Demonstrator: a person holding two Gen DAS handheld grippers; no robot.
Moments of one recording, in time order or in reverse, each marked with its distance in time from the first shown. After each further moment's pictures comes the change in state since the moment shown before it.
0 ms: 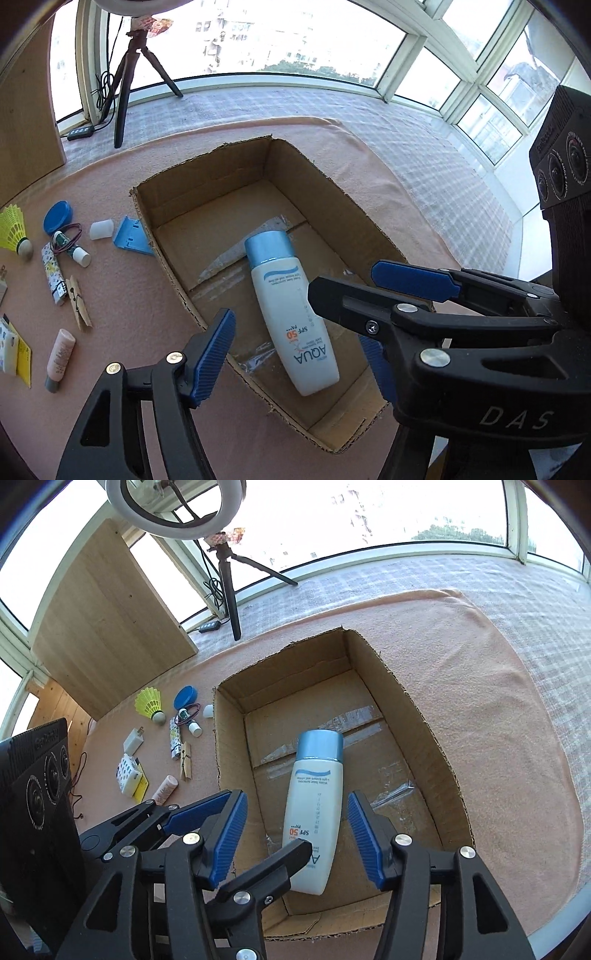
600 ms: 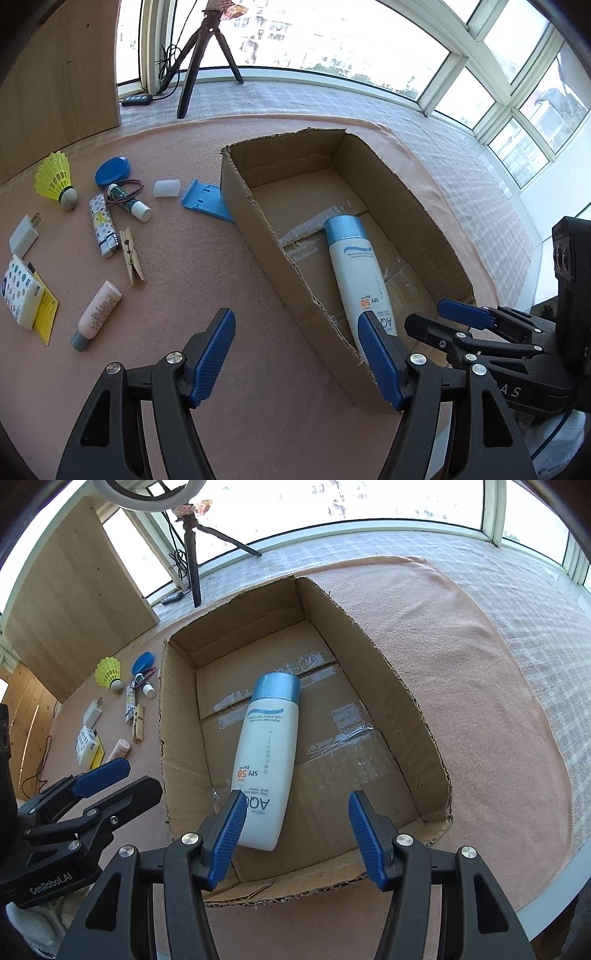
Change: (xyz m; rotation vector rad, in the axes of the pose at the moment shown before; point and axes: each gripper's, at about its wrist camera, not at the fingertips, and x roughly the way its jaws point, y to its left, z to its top) left arm -0.016 0.059 -0.029 -0.117 -0.009 0.084; right arm 0.019 -0.011 -0.044 -0.023 0.074 -0.163
